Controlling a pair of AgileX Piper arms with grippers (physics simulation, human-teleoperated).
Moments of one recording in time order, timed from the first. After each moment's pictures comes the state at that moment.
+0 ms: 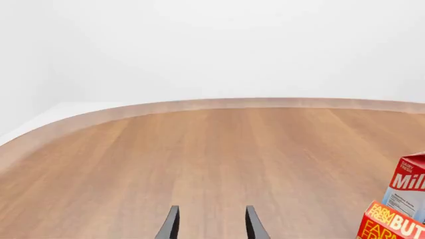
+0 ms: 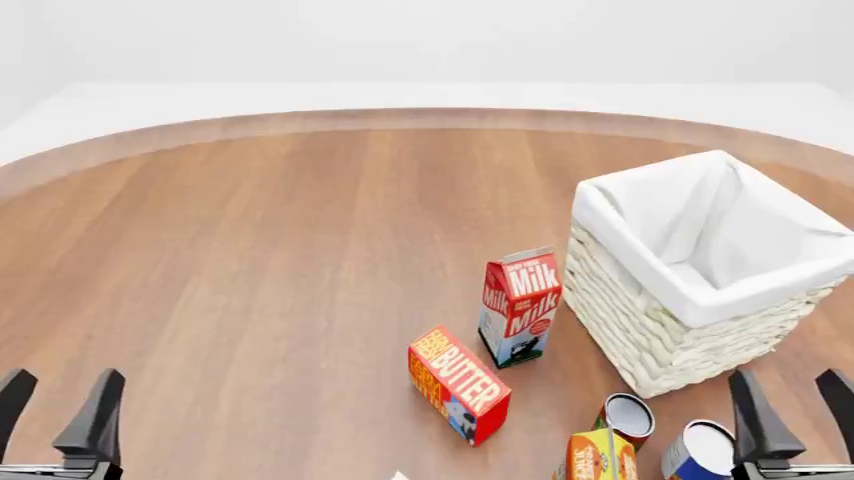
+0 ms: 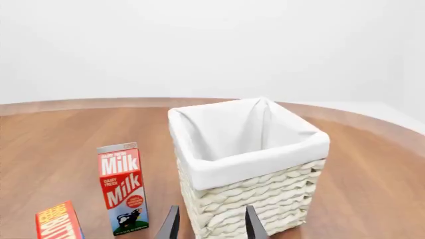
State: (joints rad) left arm 0.00 0.00 0.00 0.00 0.00; right arm 0.00 0.00 0.00 0.00 0.00
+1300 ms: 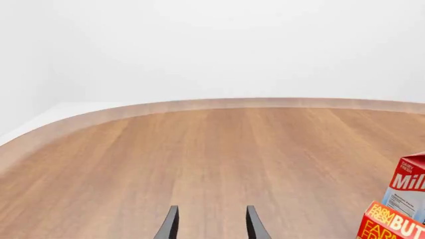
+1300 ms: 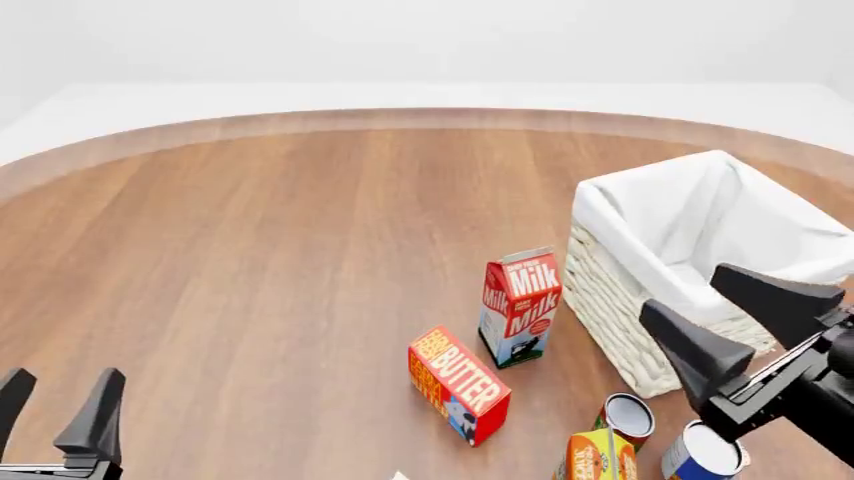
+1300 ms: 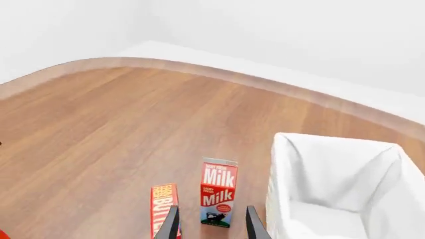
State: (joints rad) left arm 0.00 0.01 0.00 0.00 0.00; right arm 0.48 0.47 -0.51 0.25 -0.02
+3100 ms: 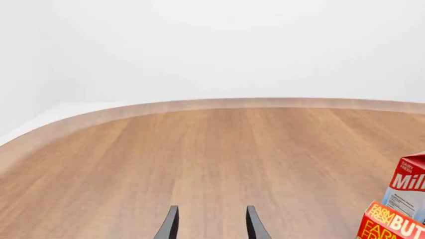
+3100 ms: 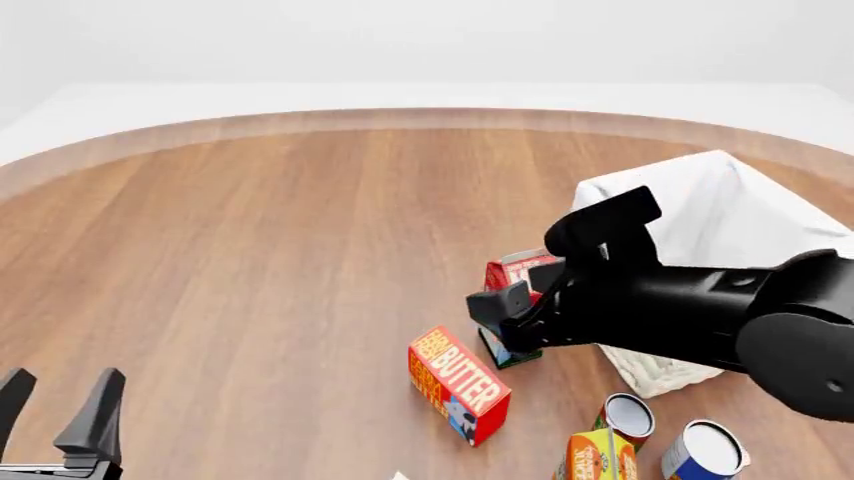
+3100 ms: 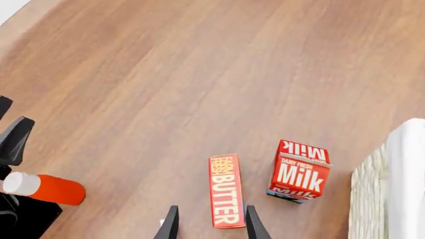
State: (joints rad) left arm 0.00 0.01 0.00 0.00 0.00; right arm 0.74 1.10 -0.90 0.49 0.19
